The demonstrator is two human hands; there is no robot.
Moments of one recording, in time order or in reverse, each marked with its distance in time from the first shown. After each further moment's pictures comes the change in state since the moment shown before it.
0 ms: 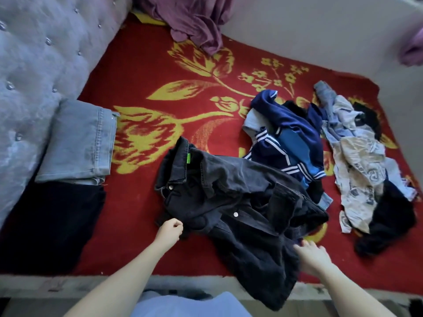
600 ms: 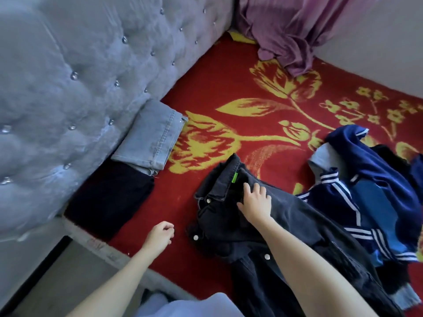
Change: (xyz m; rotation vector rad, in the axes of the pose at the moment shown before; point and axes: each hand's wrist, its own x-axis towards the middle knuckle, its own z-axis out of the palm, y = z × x) left_hand -0.026 -0.009 -0.047 -0.245 0.430 -0.220; right_hand 0.117 -0.179 -0.201 0.188 0.524 -0.398
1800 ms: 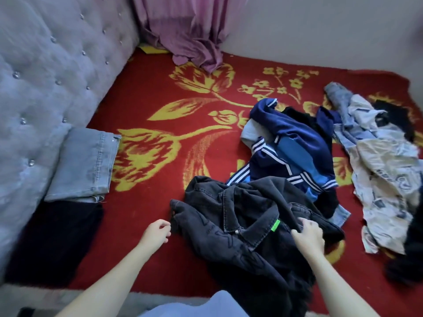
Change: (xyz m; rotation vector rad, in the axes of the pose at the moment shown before) left_hand -0.028 0.048 0.075 0.221 -0.177 0.207; right_hand -0.190 0.211 0.089 0.567 0.168 0.830
